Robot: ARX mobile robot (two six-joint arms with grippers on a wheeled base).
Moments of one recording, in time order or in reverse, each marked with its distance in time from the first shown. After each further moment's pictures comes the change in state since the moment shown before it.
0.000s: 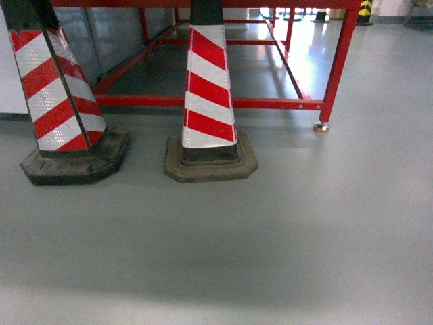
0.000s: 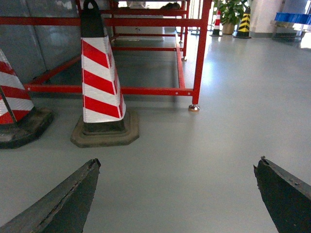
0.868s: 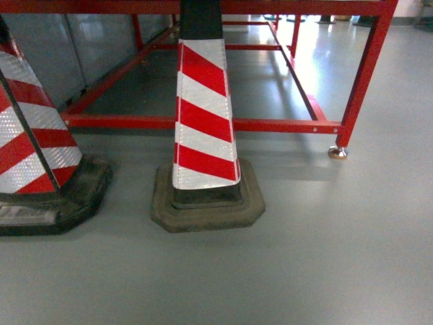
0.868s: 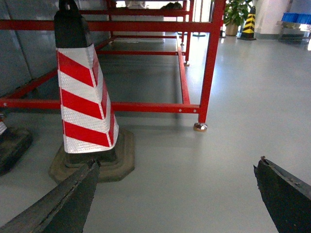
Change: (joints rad) left arm 0.000 0.000 0.000 0.000 0.000 0.000; right arm 0.000 0.000 0.000 0.000 0.000 0.000
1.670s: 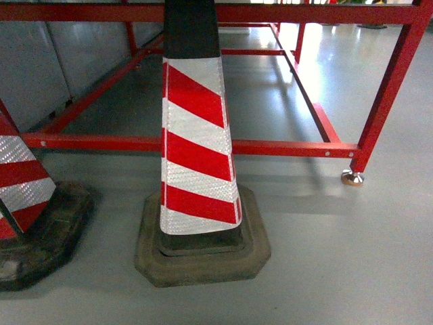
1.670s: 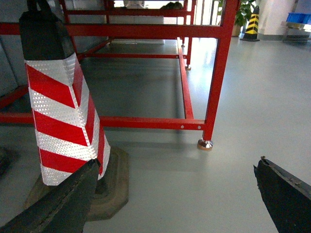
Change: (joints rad) left arm 0.000 0.000 0.000 0.000 0.001 0.000; right arm 0.000 0.000 0.000 0.000 0.000 0.000
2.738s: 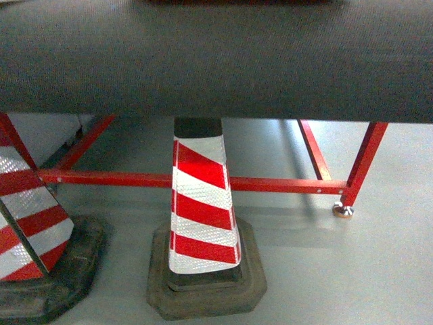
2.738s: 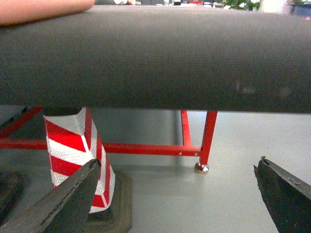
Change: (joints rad) left arm 0.000 0.000 0.000 -0.001 0.000 0.010; right arm 0.000 0.000 0.000 0.000 0.002 0.002
